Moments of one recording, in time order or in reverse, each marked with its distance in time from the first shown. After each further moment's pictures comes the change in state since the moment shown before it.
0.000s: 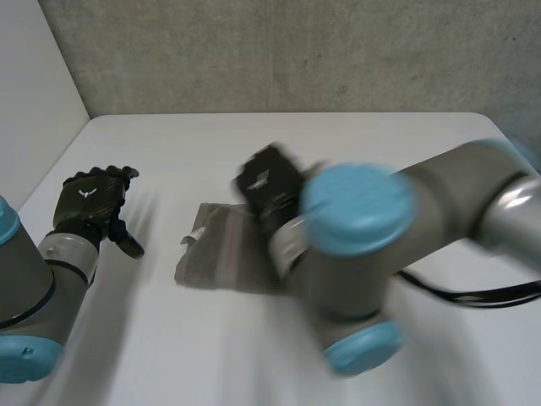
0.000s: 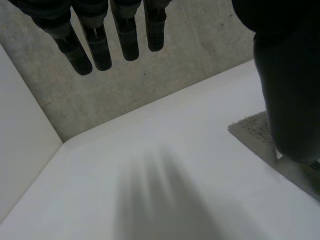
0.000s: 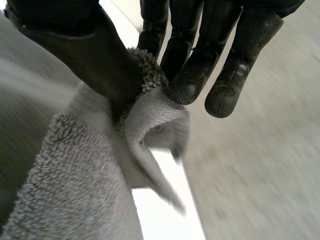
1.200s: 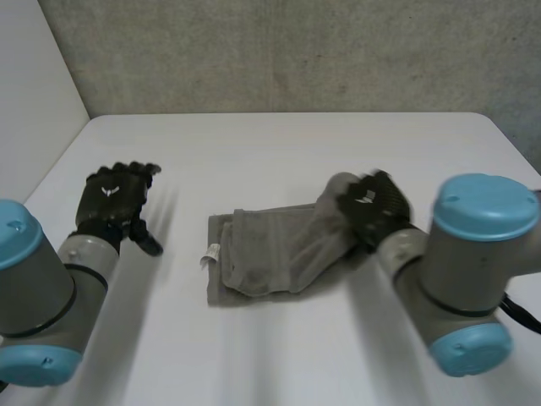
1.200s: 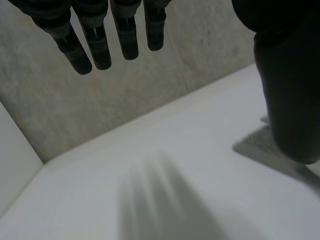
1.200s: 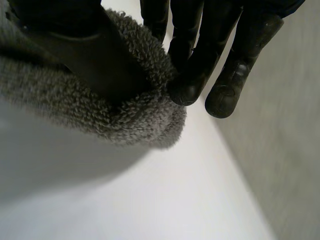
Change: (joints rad) left arm -0.076 -0.019 0.005 0.063 0.001 0.010; right arm -0.315 -0.198 0.426 -0.103 -0.097 0.085; left_hand -0.010 -0.010 -0.010 -0.008 -0.010; right_hand -0.007 -0.075 -0.007 0.000 -0.010
